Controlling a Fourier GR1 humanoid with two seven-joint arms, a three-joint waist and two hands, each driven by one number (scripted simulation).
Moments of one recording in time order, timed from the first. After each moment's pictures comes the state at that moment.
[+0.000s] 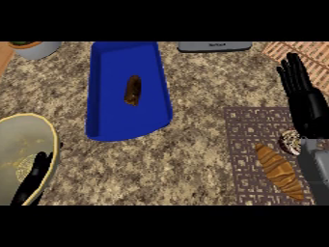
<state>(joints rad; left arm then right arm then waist) 0.09 0.47 -0.25 -1.29 0.14 0.16 0.20 -0.32 -0.33 0.01 -1.36 -0.23 -0.05 -0.20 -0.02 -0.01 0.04</state>
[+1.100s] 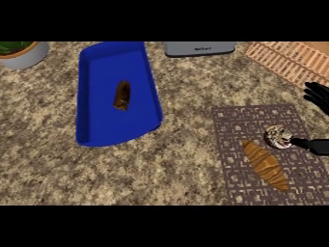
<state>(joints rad) 0.91 0.59 -0.06 -1.76 0.31 0.04 0.26 -0.19 -0.58 -0.06 -1.26 -0.25 0.19 -0.18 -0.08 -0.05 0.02</state>
